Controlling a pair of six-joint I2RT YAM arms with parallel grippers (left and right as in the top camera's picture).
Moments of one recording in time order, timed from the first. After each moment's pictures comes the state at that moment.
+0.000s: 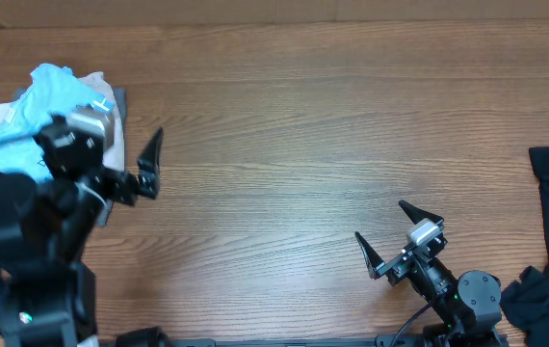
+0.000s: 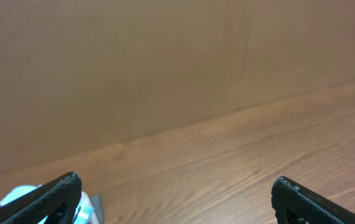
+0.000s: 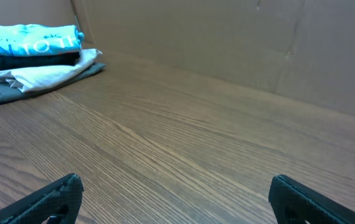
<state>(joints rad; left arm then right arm) 0.20 0.77 1.00 -0.43 0.46 0.17 0.16 0.01 0.09 -0.21 -0.42 -0.12</state>
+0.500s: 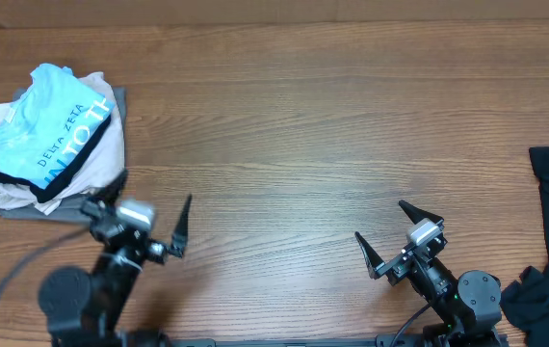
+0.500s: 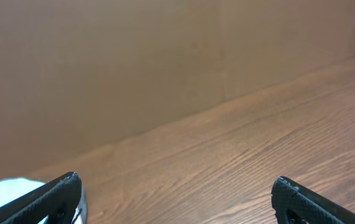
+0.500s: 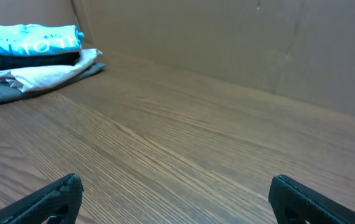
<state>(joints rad) 0.14 0.30 0.50 -0.27 0.47 0.21 0.16 0.01 0.09 -0.21 -0.42 -0.12</state>
